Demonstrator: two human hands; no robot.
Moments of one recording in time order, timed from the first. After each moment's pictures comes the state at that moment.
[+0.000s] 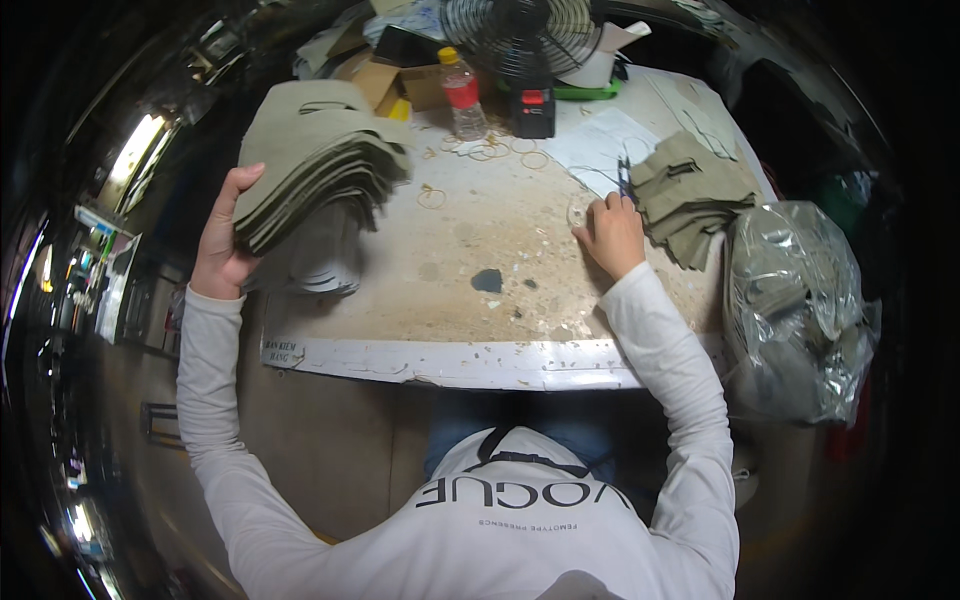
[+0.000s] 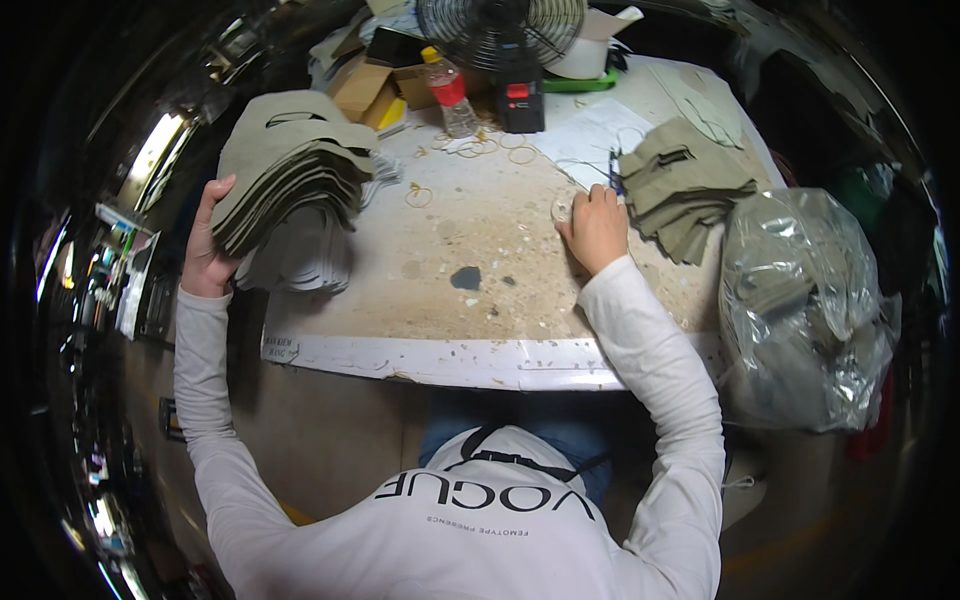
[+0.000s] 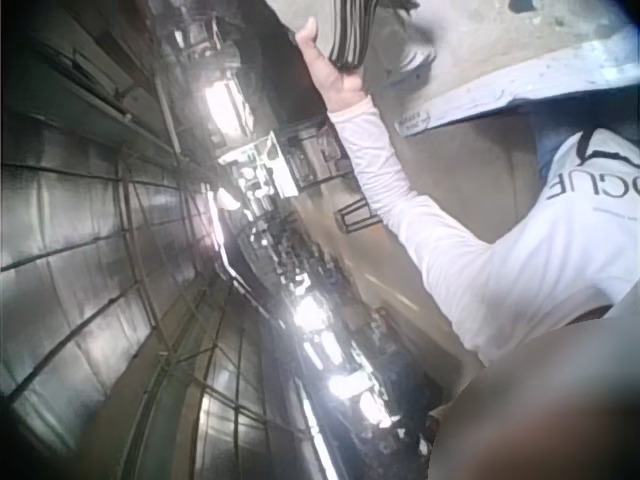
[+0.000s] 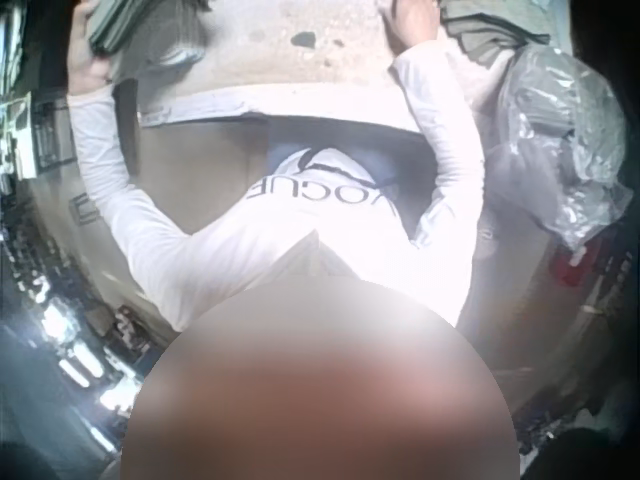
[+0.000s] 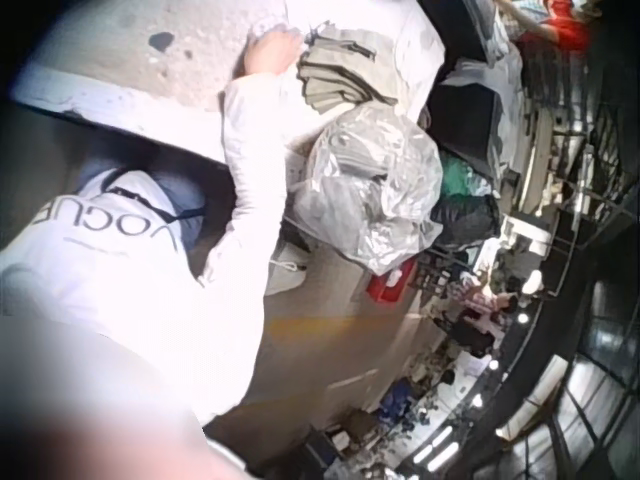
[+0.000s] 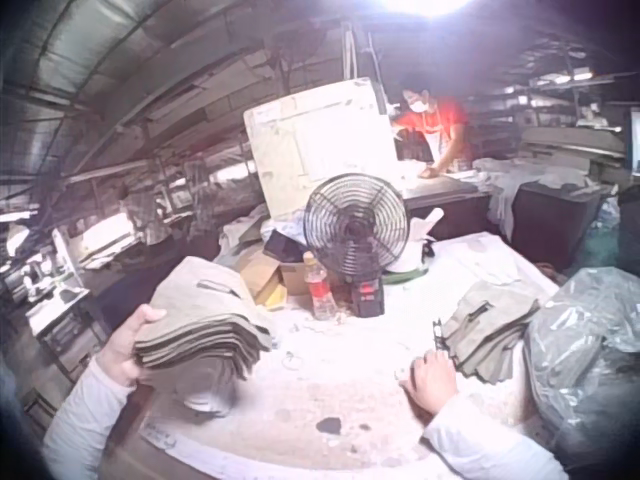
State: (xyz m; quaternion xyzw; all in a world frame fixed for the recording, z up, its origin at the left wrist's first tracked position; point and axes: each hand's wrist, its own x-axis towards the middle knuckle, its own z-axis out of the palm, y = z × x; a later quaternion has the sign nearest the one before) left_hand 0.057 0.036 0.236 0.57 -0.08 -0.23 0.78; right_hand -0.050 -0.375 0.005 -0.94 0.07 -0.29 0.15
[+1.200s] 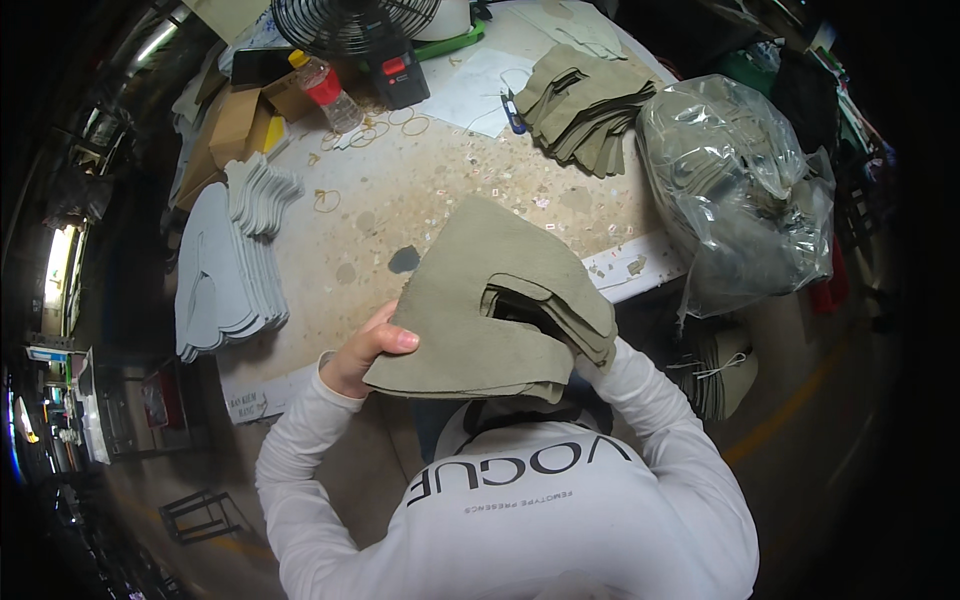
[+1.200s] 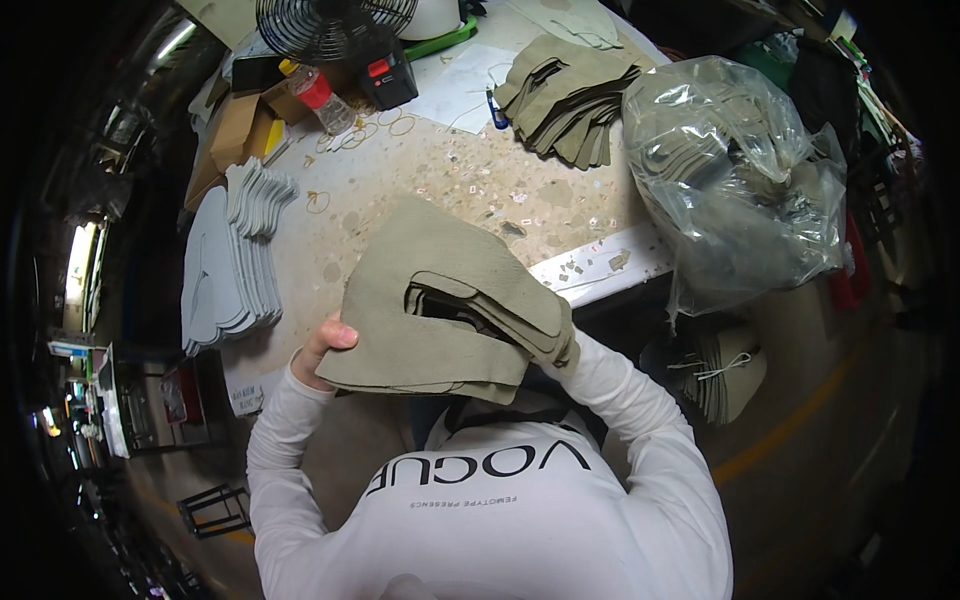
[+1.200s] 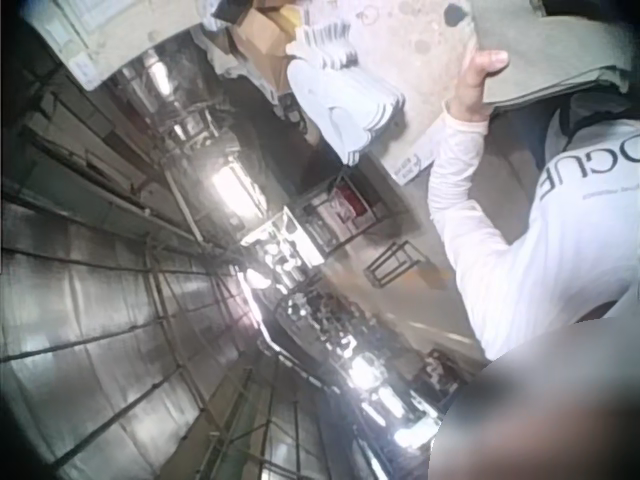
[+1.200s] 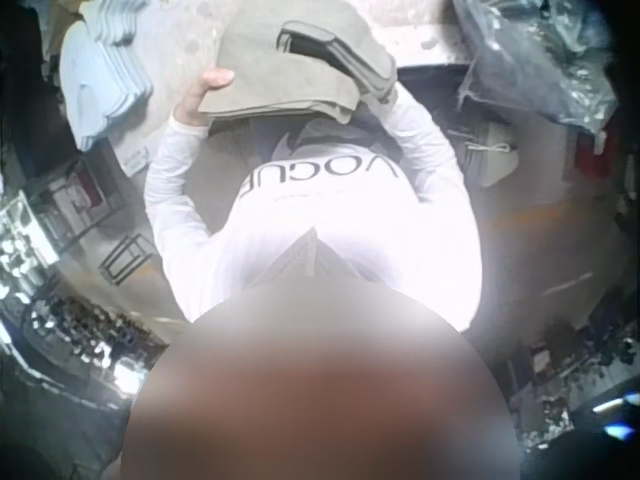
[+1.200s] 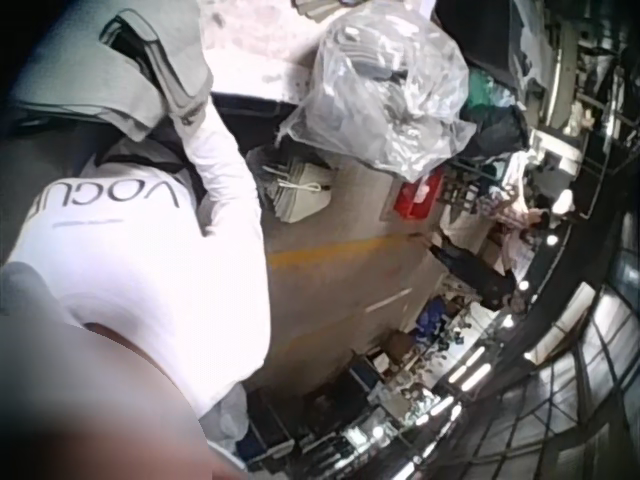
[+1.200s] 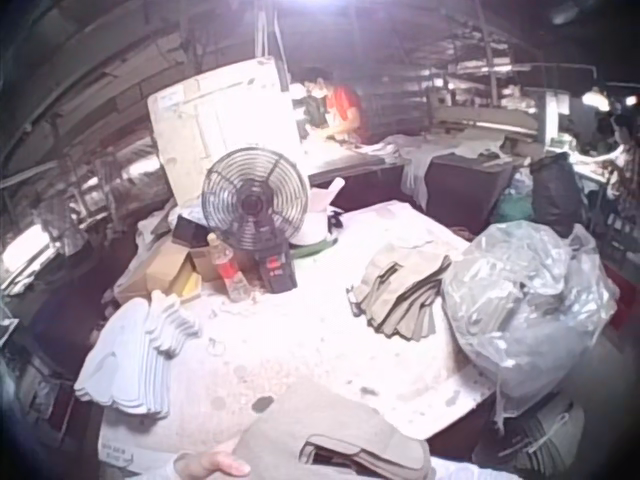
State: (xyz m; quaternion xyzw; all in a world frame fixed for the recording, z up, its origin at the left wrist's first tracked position) left_hand -0.061 -0.076 0.115 0.51 -0.17 -0.62 0.57; right_hand -0.200 -0.291 0.009 -0.86 -0.11 -0.34 0.35
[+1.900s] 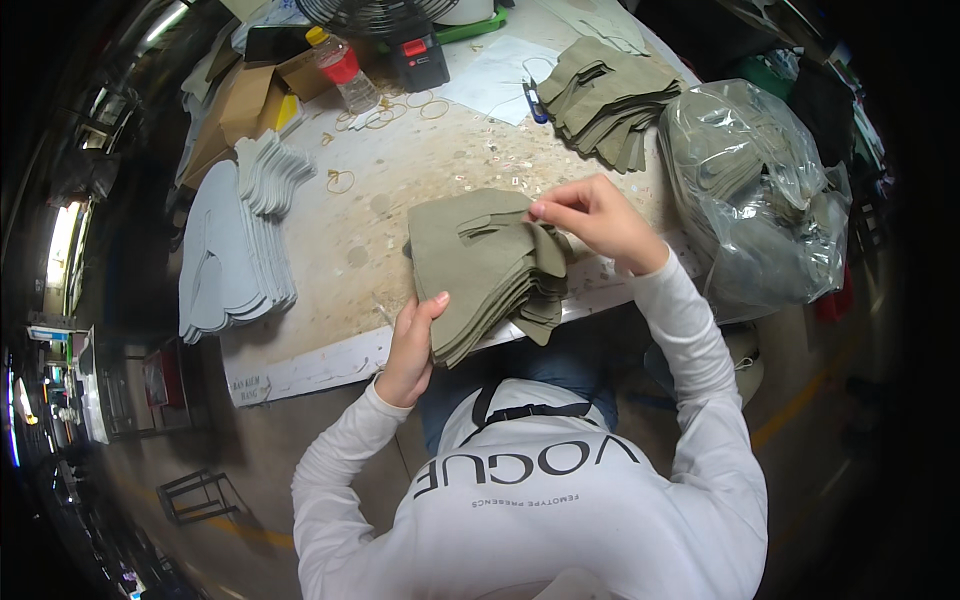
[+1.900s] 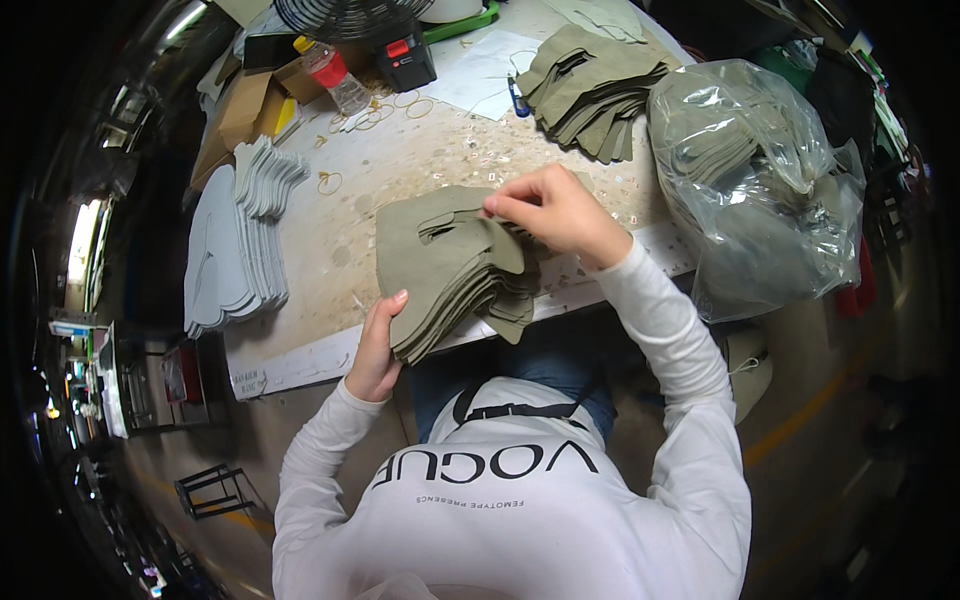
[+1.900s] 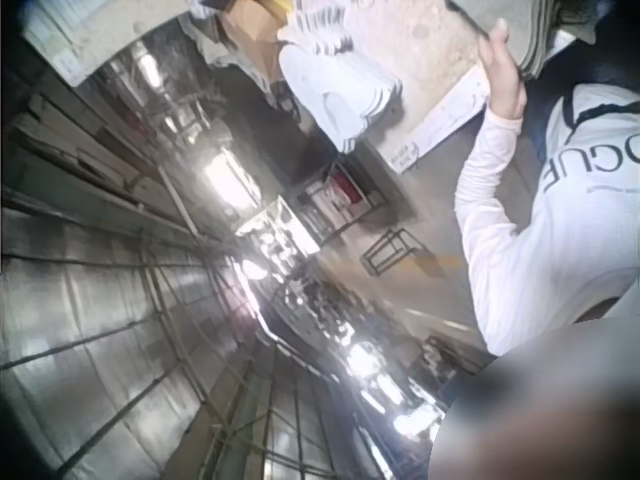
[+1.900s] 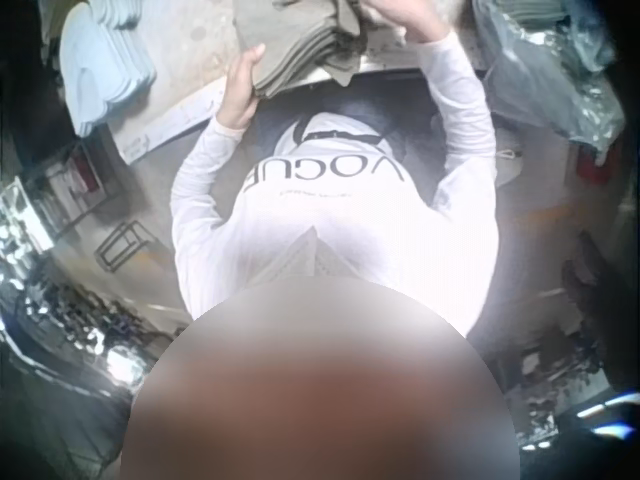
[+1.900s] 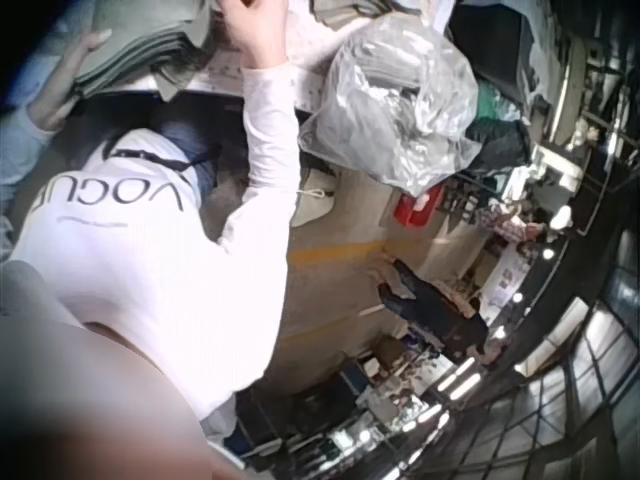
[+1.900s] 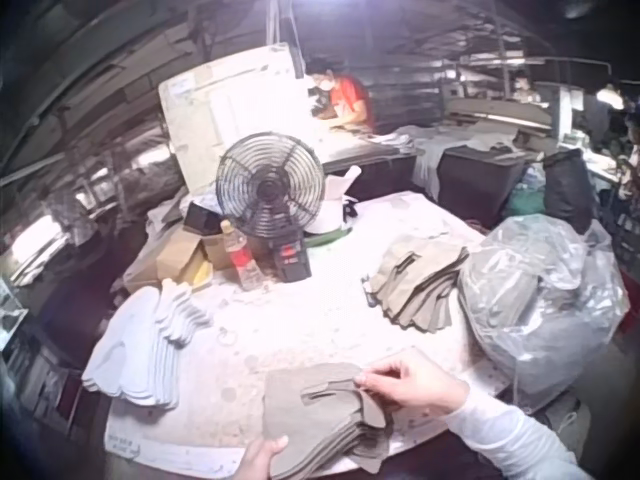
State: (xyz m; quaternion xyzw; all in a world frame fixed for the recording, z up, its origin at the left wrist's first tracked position) left_hand -0.098 -0.084 0.044 0.59 -0.01 -0.40 0.70; right_hand -0.156 -0.357 0.076 -0.76 0.07 -0.05 0.65
